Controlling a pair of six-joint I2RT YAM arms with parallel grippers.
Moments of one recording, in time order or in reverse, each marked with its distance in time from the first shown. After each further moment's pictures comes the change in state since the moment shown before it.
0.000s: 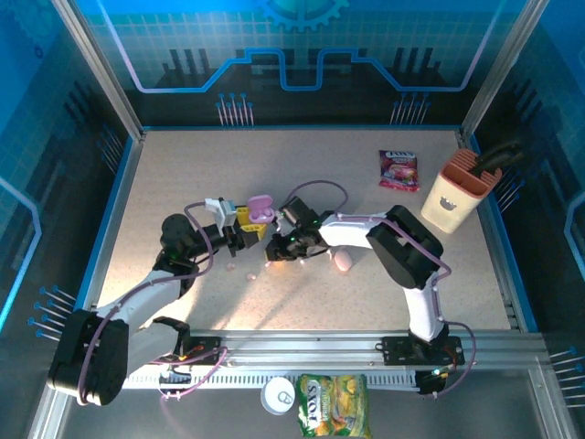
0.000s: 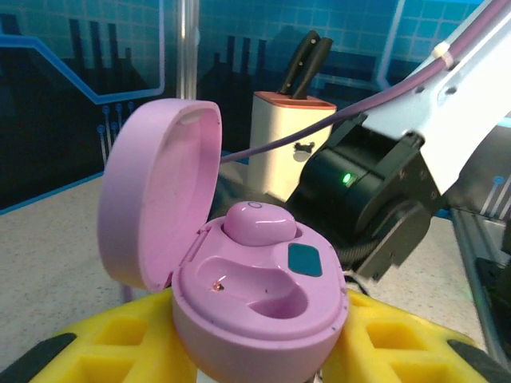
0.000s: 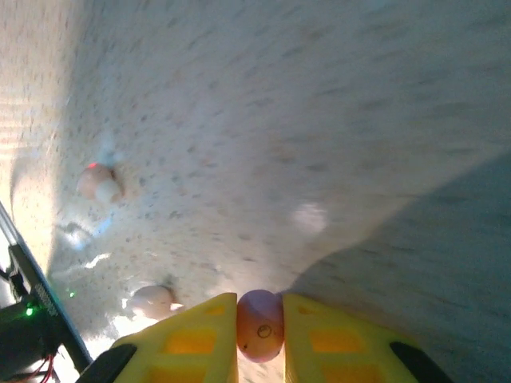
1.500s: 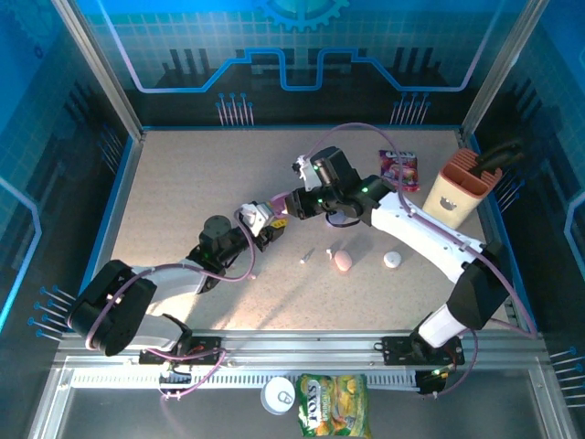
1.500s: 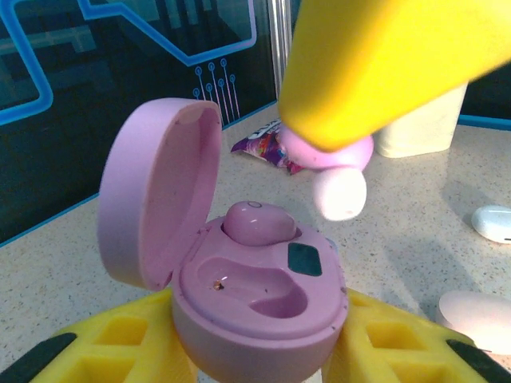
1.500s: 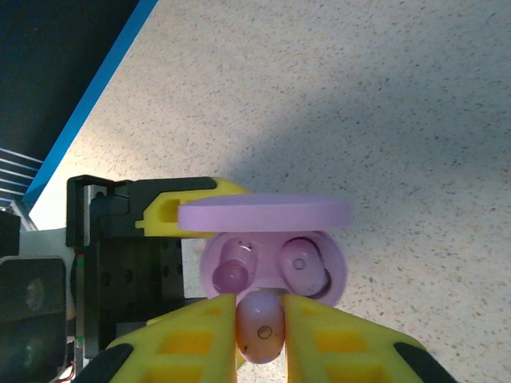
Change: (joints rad) left arm -0.282 0.295 0.053 0.105 -0.560 0.281; right arm -0.046 -0.434 0.216 -0.382 0.239 -0.266
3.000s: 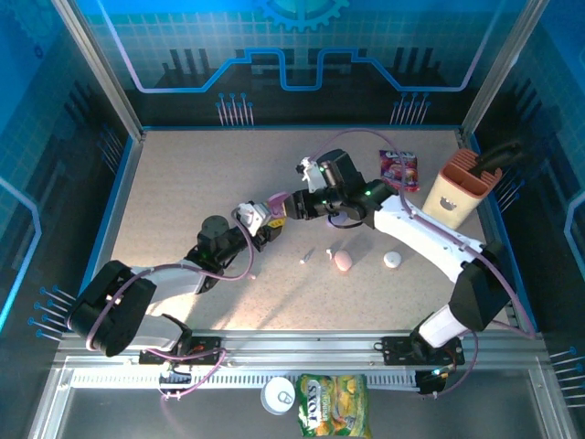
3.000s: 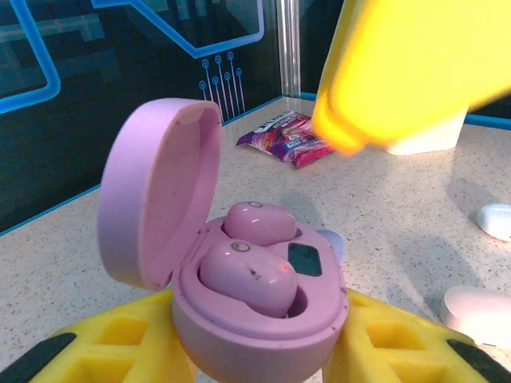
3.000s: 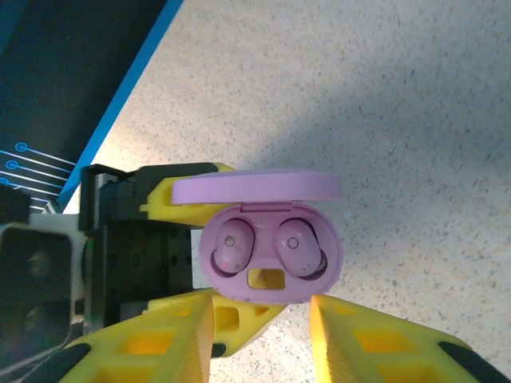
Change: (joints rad) left arm 0.031 -0.003 -0.017 0.007 0.016 -0.023; right arm -0.043 -0.032 -0.086 0.098 -0.097 0.029
